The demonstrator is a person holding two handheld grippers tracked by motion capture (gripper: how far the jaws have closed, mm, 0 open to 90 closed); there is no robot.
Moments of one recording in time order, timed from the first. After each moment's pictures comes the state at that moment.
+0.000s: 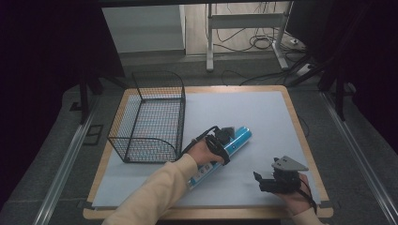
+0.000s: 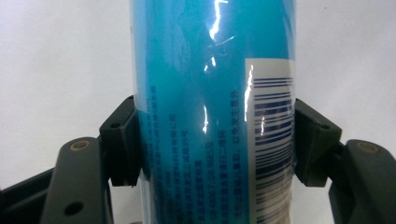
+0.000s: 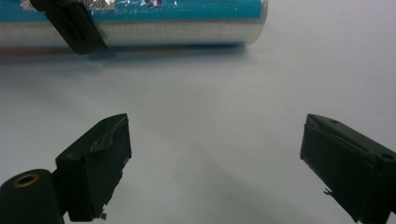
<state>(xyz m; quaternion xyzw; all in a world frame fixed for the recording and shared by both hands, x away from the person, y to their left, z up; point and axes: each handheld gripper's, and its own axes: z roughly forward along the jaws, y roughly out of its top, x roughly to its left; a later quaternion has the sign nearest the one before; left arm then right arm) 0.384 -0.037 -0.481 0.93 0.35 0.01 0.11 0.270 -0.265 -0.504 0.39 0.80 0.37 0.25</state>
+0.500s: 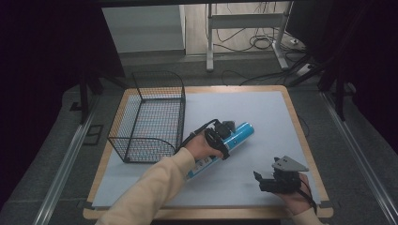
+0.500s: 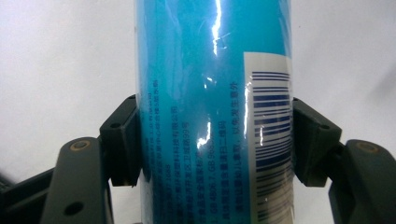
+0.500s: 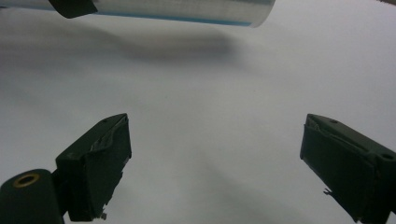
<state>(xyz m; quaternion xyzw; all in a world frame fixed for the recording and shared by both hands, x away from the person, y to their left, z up) 0.384 -0.031 -0.453 0.94 0.33 0.02 0.13 0.269 -0.265 -0.503 0.39 0.80 0.37 0.26</state>
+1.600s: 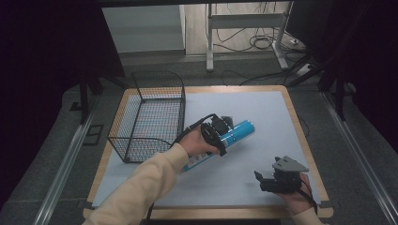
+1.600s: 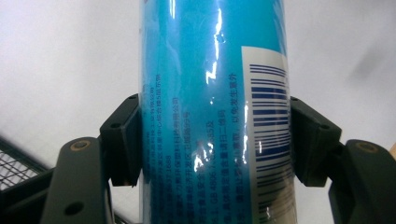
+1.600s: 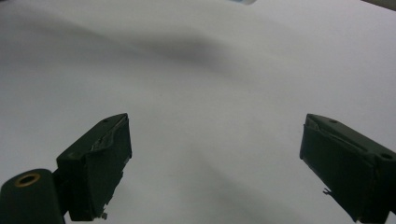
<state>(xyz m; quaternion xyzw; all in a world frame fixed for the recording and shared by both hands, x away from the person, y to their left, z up) 0.377 -0.019 -0.420 0.94 0.30 0.04 0.15 0.270 -0.267 -0.504 0.38 0.80 0.37 0.27</state>
